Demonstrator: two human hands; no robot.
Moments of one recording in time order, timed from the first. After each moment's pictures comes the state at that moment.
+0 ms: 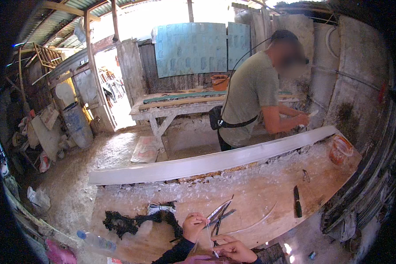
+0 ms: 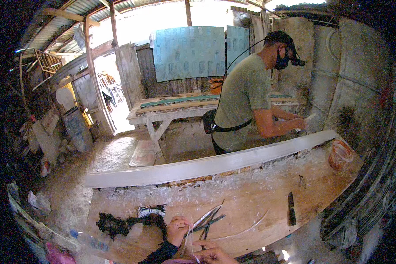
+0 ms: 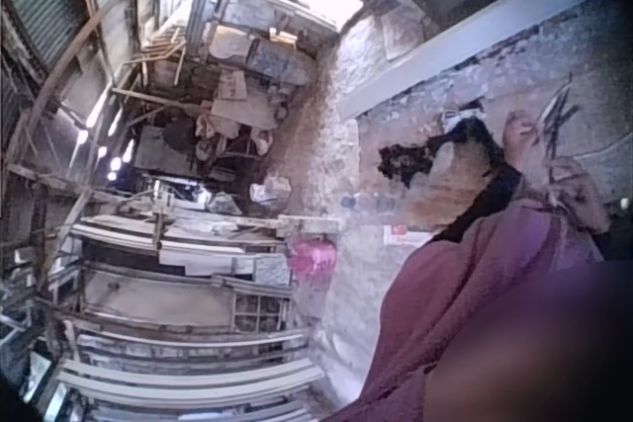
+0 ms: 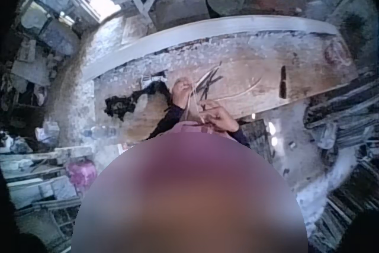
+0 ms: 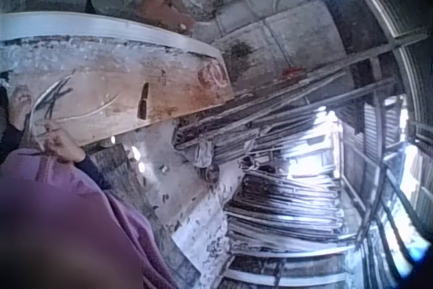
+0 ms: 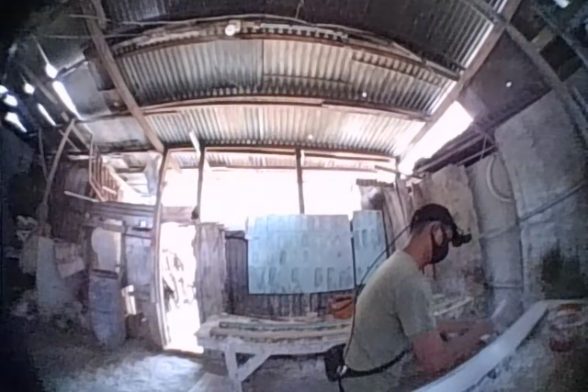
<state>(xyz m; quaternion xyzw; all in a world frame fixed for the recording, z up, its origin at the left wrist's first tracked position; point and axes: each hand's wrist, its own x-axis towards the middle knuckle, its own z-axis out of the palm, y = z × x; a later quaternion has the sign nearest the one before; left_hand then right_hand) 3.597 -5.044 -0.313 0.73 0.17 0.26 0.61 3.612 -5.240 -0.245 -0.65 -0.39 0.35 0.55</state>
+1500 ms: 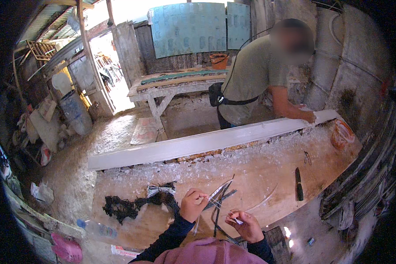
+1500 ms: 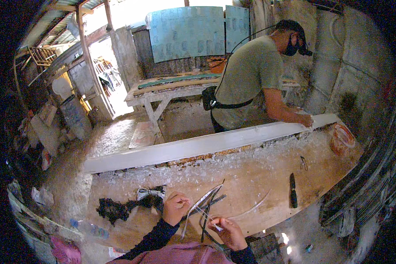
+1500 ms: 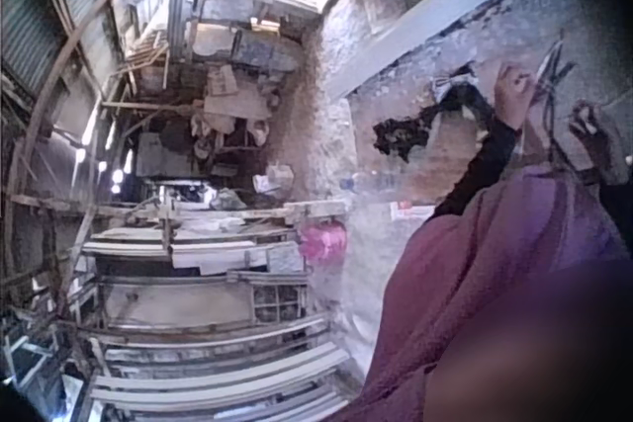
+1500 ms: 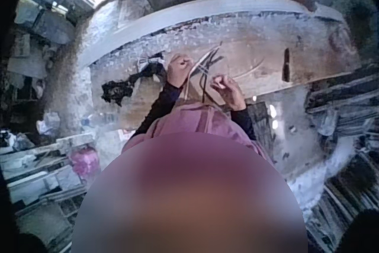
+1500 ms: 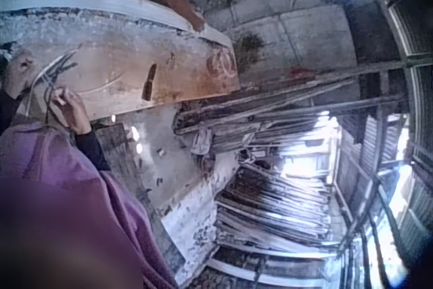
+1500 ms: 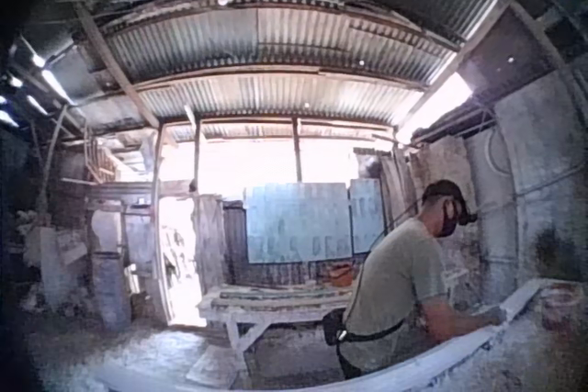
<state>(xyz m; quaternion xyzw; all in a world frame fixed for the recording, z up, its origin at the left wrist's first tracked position) 3.610 -5.032 -0.281 0.82 0.07 0.31 0.47 3.634 -5.248 -0.276 -0.32 -0.03 0.39 0.86</state>
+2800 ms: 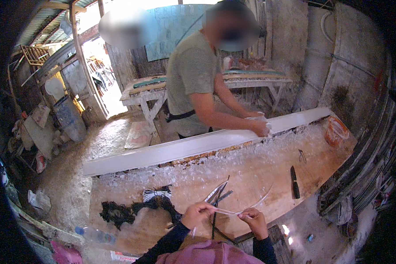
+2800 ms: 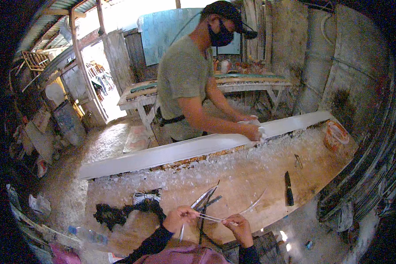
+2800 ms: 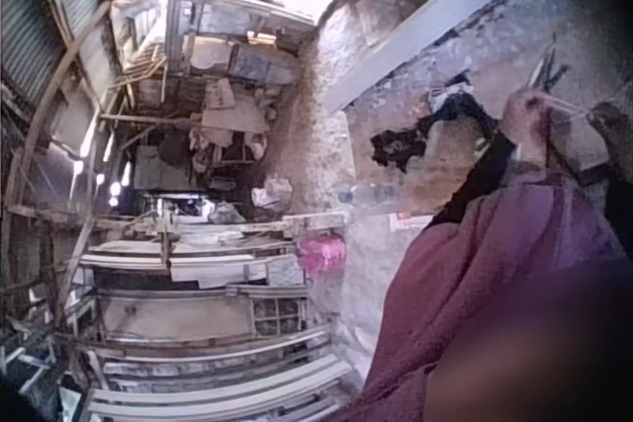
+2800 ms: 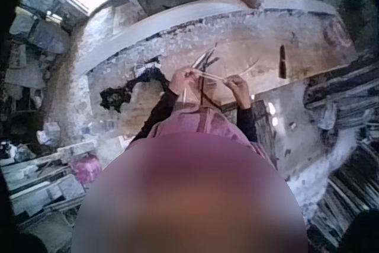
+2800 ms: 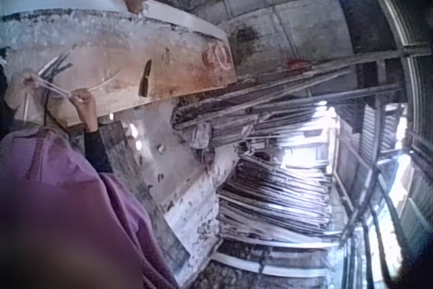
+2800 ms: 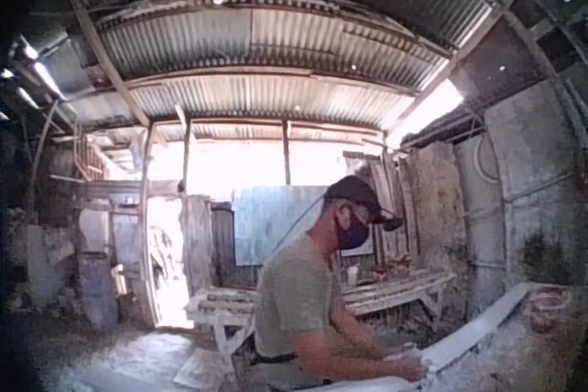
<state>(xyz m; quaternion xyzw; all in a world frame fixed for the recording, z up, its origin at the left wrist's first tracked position) 3.604 -5.039 -0.299 0.76 0.00 0.02 0.65 3.656 -5.276 -0.312 -0.76 -0.14 0.09 0.63</state>
